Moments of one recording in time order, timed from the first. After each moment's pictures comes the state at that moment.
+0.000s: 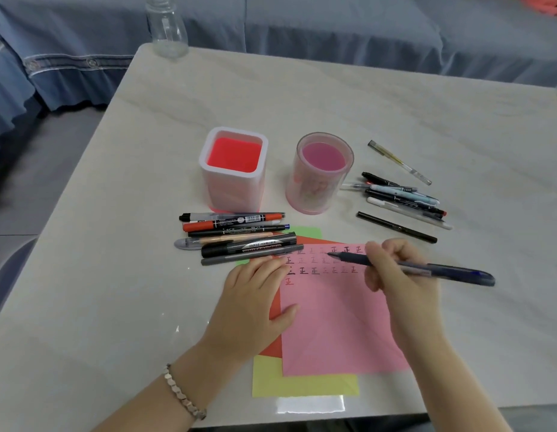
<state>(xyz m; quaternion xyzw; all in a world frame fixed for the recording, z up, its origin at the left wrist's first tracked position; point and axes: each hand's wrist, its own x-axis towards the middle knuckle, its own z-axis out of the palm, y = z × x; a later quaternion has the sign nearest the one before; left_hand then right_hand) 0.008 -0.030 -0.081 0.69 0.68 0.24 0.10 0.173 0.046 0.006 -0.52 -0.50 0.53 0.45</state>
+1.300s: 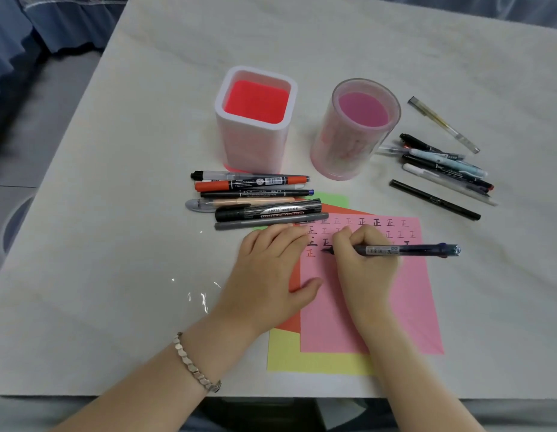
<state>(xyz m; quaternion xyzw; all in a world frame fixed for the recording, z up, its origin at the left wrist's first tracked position) 0.010 -0.030 -0.077 0.67 0.68 0.27 0.12 0.124 0.038 -0.073 -0.57 -0.62 0.31 0.43</state>
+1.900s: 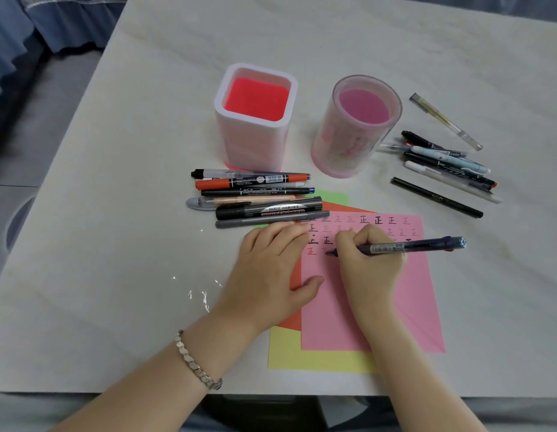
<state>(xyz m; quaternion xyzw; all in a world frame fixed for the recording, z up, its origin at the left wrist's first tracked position) 0.009 -0.029 -0.076 0.66 0.68 0.27 0.13 0.125 0.039 -0.071 -0.58 -0.60 0.33 0.44</state>
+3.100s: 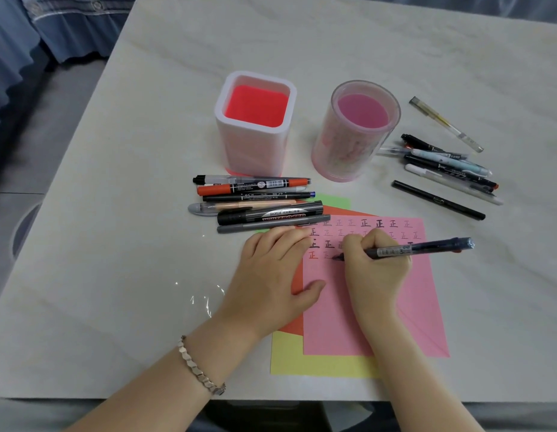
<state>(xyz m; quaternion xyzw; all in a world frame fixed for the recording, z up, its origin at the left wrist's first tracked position) 0.009 -0.029 -0.077 0.67 0.68 0.27 0.13 0.127 0.039 -0.070 -0.59 -0.57 0.35 0.46</state>
